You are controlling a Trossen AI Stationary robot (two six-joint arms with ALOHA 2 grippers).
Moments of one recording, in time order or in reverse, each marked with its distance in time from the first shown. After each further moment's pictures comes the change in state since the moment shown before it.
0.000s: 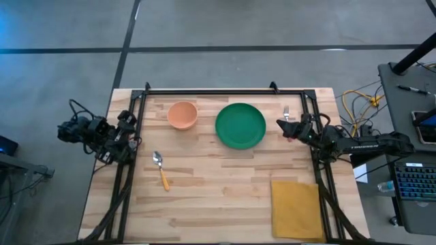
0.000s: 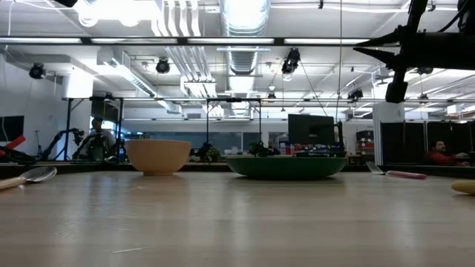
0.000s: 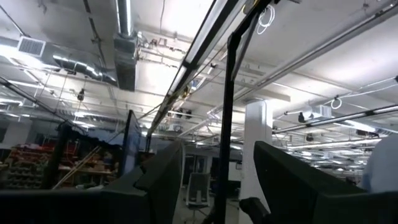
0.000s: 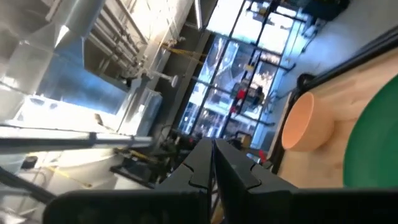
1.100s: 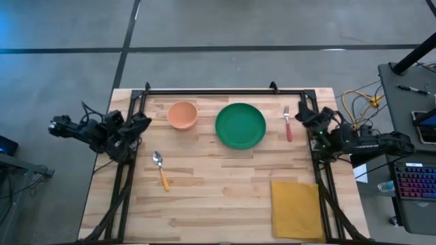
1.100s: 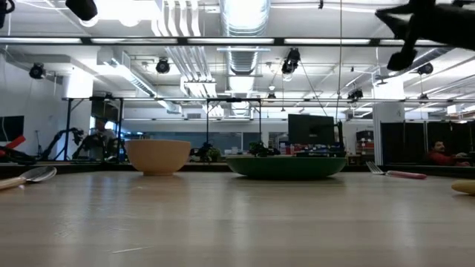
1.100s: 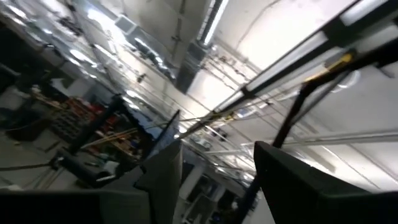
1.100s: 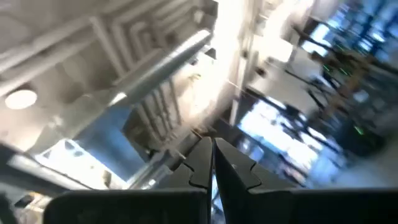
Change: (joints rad) left arm 0.000 0.304 0.000 0.330 -0.340 -0.342; right arm -0.004 0.026 0.023 0.469 0.174 -0.498
